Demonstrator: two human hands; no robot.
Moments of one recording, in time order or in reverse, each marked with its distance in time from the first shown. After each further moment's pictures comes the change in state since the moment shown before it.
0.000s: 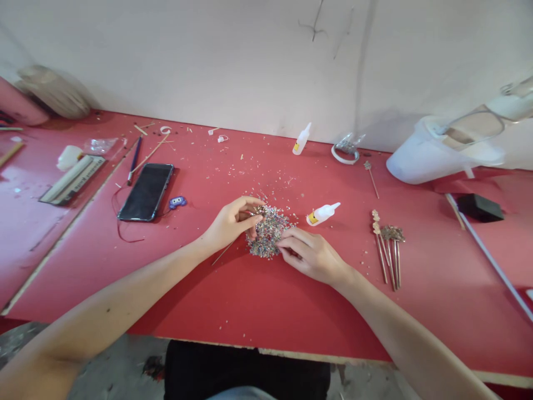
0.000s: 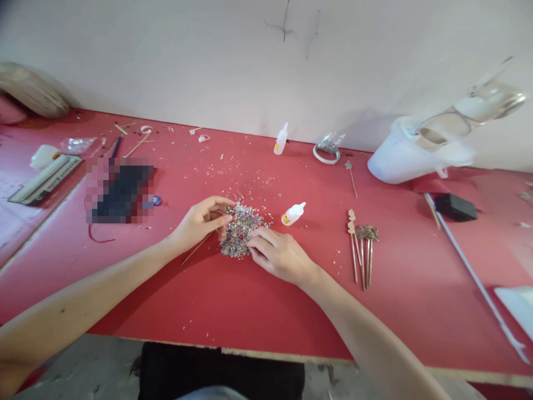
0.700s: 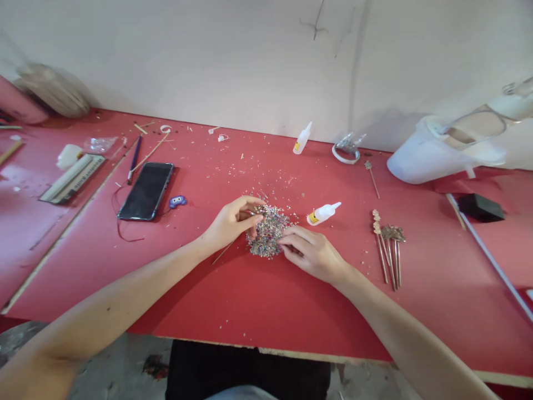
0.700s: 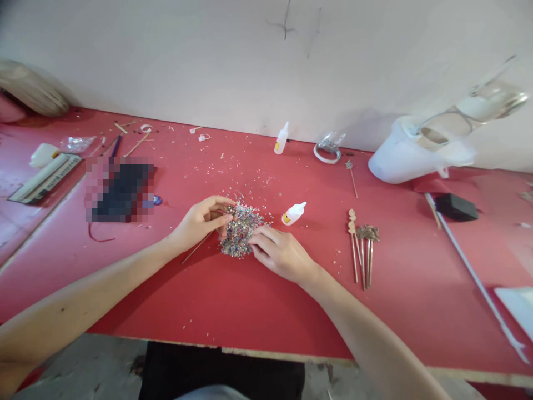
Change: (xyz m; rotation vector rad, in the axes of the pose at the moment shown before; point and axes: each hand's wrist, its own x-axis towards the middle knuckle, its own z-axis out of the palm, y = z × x) left_hand 0.000 -0.004 -0.001 -0.010 -0.017 0.010; right_hand 0.000 0.003 0.000 0.033 0.010 0.016
